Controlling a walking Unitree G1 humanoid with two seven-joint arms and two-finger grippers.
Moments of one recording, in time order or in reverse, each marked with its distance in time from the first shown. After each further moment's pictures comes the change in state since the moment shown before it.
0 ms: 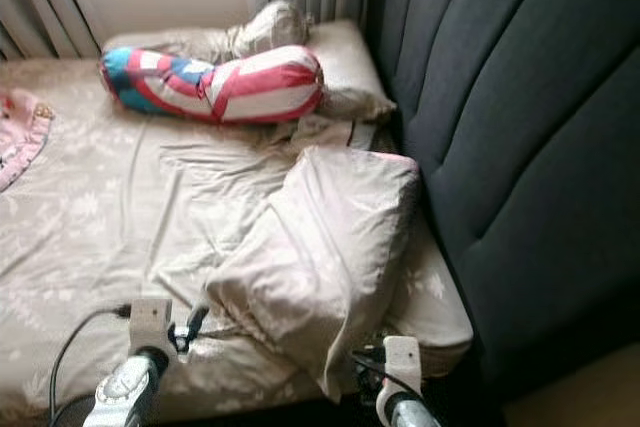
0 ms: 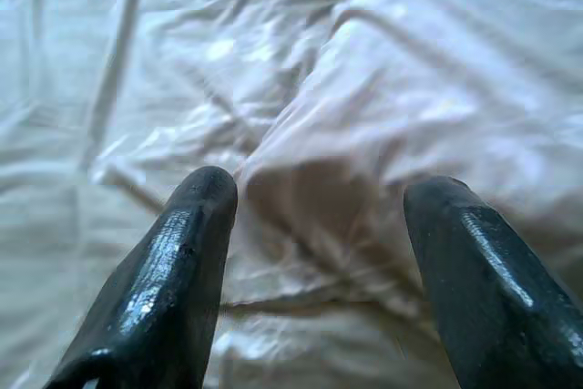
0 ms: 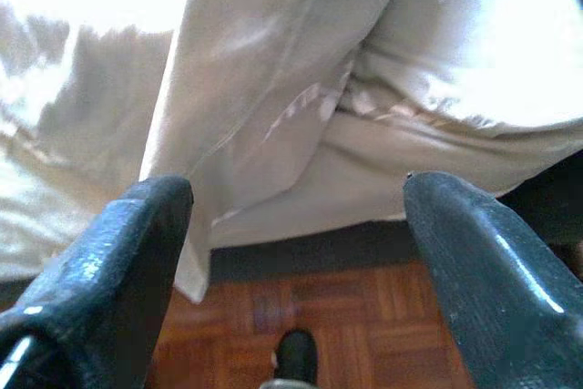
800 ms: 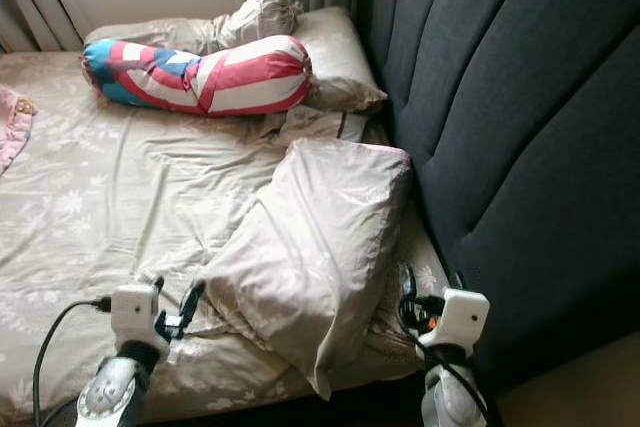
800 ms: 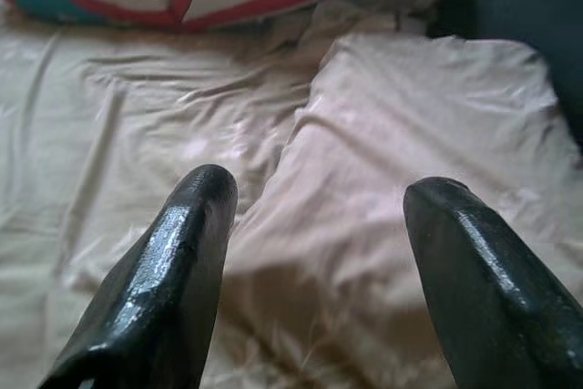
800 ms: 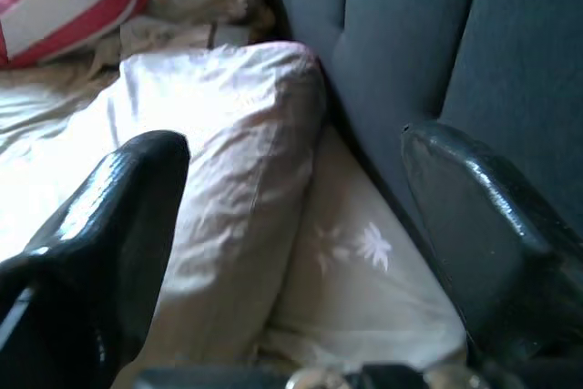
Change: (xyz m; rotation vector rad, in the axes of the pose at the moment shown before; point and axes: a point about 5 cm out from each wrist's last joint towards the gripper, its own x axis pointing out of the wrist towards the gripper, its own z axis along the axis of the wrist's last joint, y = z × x) left arm -0.020 -0.005 0.041 0.015 -0.213 -0.019; right arm -0.037 -0.014 0.084 0.020 -0.623 -0.053
